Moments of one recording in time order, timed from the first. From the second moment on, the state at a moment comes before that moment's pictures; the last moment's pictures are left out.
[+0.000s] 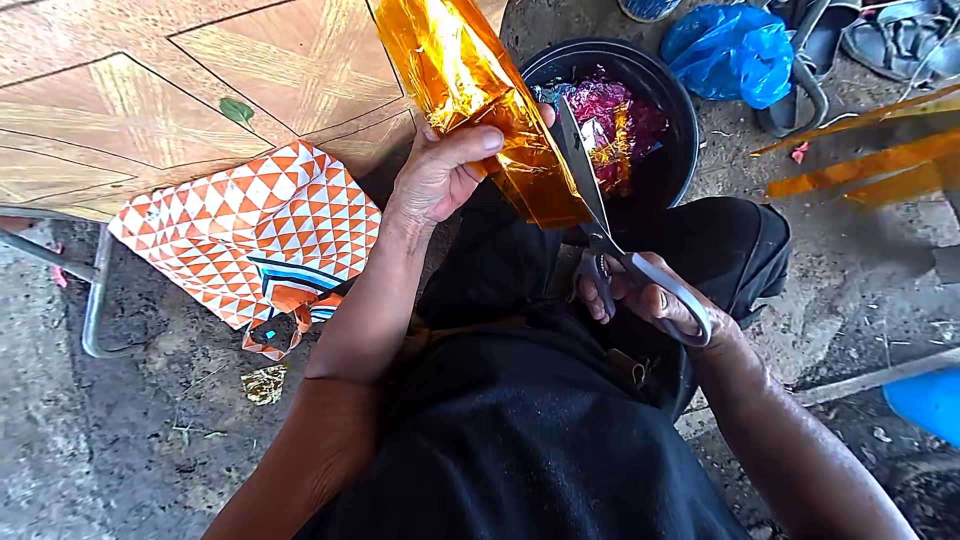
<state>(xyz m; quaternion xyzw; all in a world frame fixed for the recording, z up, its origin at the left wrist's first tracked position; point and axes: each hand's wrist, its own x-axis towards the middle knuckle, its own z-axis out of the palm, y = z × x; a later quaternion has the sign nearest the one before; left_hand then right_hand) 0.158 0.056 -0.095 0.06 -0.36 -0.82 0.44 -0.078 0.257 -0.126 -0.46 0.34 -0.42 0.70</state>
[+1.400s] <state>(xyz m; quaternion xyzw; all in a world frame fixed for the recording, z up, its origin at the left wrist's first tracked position) 0.154 0.055 -0.103 0.16 -0.36 -0.80 0.45 -0.074 0.259 -0.131 -0.46 0.35 -0.43 0.69</state>
